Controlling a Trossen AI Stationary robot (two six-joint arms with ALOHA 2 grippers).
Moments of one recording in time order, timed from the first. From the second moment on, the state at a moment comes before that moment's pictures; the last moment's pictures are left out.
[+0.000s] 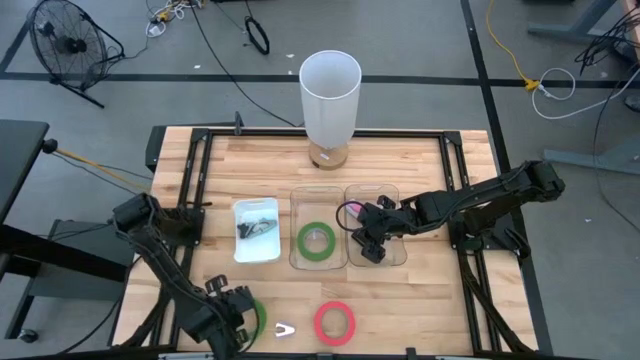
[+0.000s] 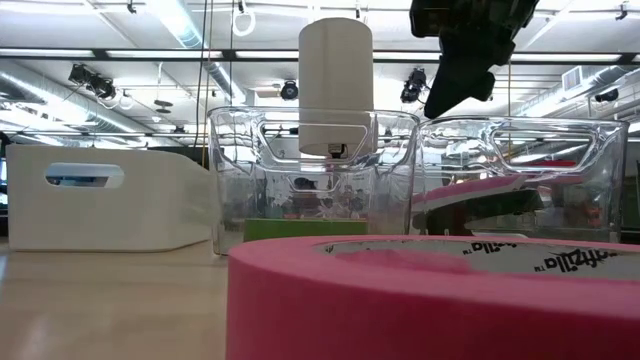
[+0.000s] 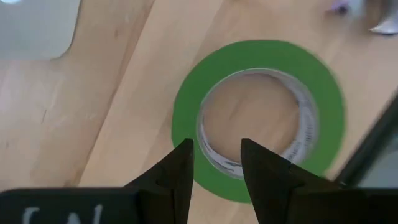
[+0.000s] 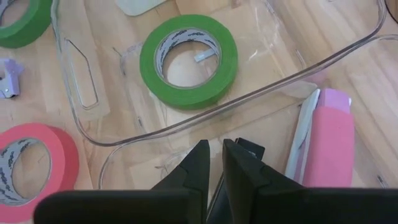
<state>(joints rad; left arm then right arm) -0.95 1.81 1.32 -1.03 -0.19 -1.40 0.23 1.43 1.05 -0.61 0.19 0.54</state>
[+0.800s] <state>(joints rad) -0.92 1.91 1.29 -1.01 -0.12 -1.39 0.25 1.43 1.05 -0.60 0.19 0.54</state>
